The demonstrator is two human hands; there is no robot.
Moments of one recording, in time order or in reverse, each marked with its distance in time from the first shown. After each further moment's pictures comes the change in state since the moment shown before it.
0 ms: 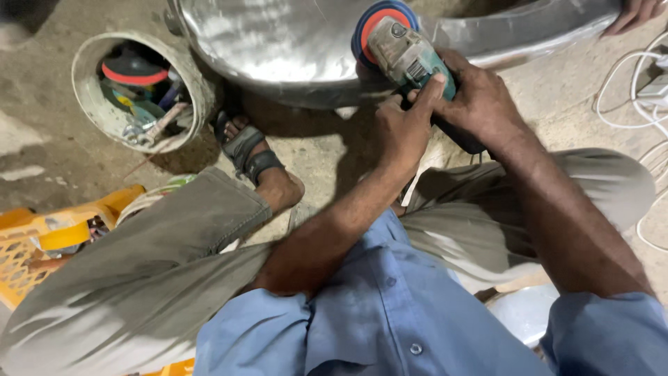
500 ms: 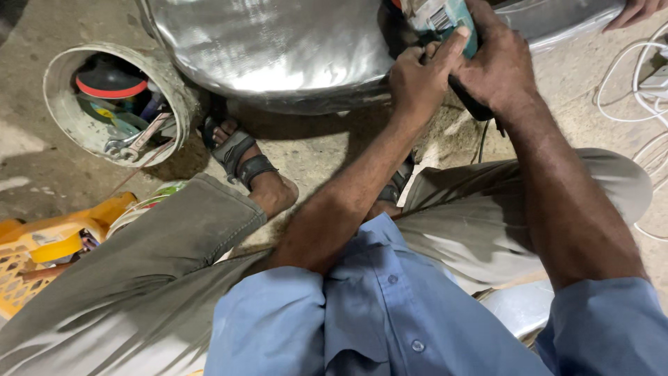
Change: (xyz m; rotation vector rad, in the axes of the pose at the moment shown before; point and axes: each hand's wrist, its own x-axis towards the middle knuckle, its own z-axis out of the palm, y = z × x) left_hand 0.088 -0.044 0.056 0.048 -0.149 0.146; right_hand 0.049 0.053 -0.005 -0.040 0.203 -0.103
